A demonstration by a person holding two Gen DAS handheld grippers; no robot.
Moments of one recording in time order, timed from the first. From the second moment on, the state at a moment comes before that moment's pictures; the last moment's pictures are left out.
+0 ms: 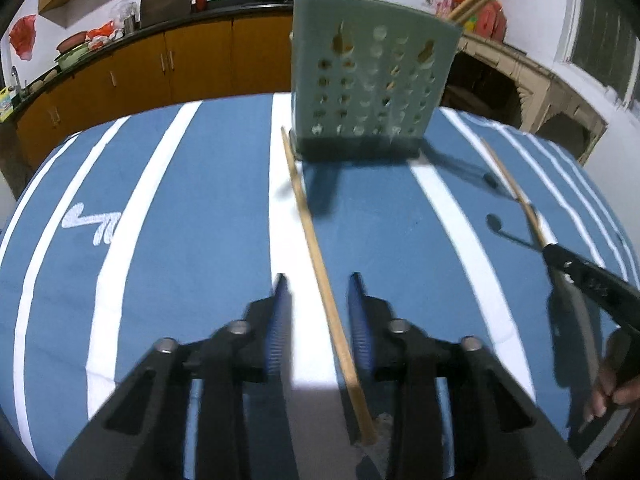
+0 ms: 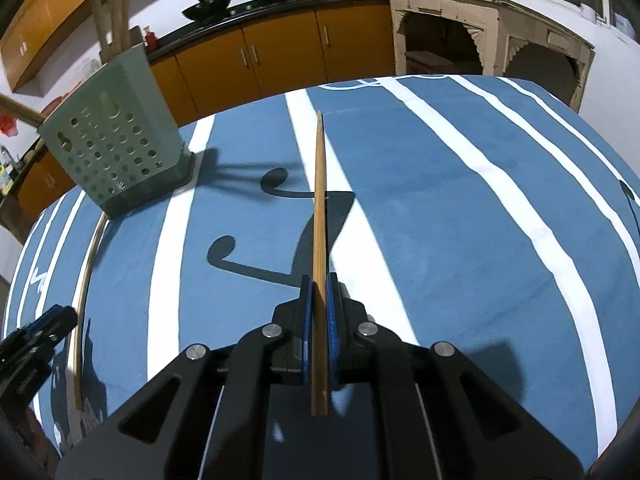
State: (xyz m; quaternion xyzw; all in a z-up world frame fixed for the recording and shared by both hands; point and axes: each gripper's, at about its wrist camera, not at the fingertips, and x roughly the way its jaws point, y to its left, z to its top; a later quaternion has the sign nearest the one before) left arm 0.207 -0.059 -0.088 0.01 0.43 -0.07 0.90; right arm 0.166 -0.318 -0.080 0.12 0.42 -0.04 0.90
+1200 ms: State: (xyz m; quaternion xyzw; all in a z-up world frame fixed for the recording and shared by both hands) left arm 0.224 0.015 -0.089 0.01 0.43 0.00 0.90; right arm 0.177 -0.280 -0.078 0.05 0.42 0.00 0.91
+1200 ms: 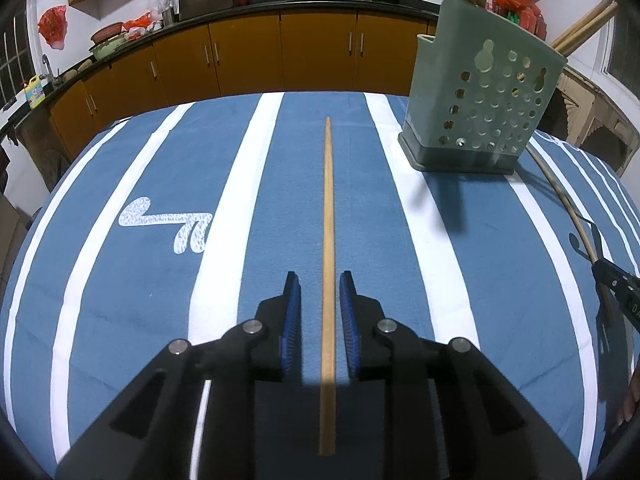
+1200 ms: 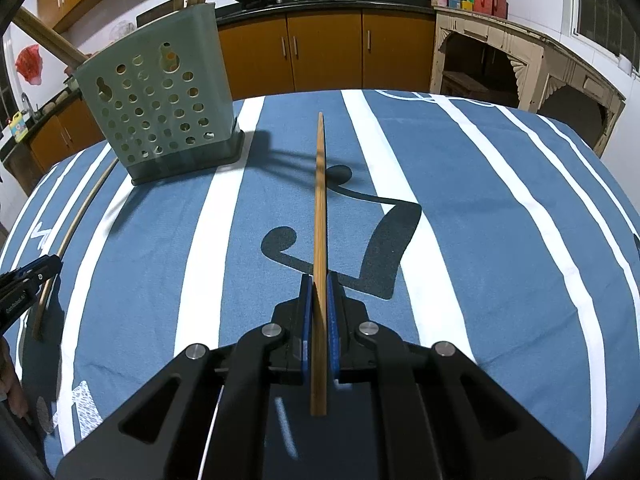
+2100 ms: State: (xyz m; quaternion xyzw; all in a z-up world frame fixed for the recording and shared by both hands) left arm 0.225 0.012 -0.090 0.01 0.43 -0.01 0.90; right arm 0.176 -0.281 -0.079 0.05 0.42 0.00 0.91
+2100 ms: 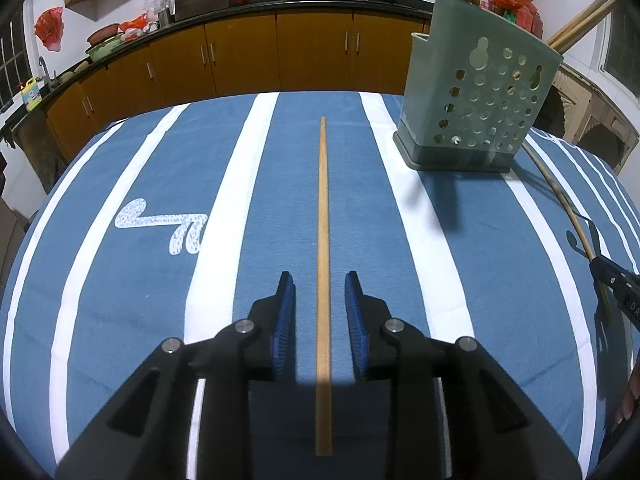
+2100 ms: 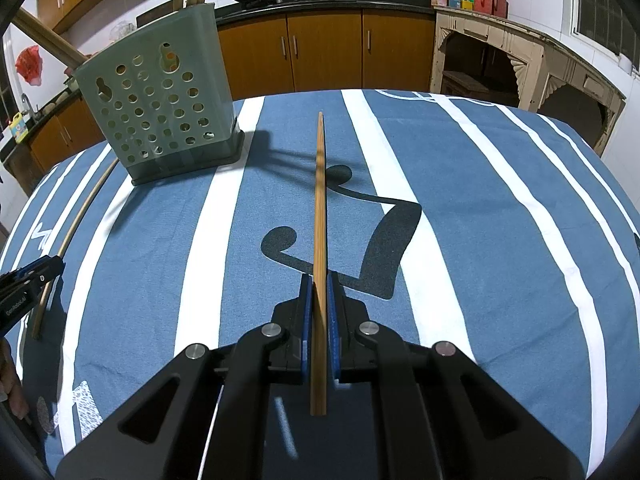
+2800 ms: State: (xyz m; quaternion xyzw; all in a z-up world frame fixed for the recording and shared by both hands) left arm 0.202 0.015 -0.087 0.01 0.44 -0.03 0.90; right arm 0.162 -0.293 -0.072 0.06 0.41 0.02 0.91
